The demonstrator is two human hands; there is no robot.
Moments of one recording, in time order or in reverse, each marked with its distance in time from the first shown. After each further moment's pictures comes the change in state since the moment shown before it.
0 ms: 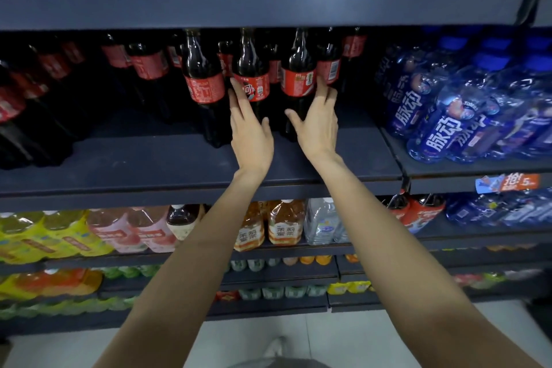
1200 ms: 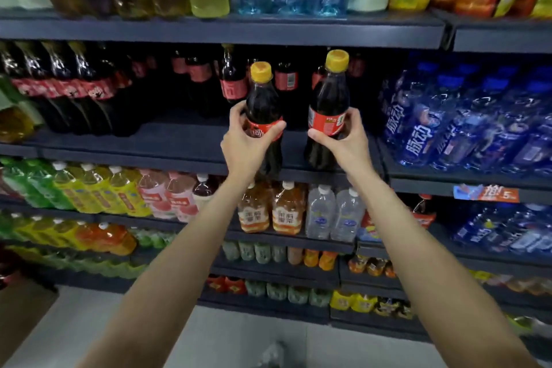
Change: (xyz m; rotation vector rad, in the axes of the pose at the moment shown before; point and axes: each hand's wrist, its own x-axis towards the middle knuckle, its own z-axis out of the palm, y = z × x) left_hand -0.095 0.064 -0.096 -0.263 0.116 -0.122; right_hand -0.073 0.038 -0.120 0.647 -0.245 0.010
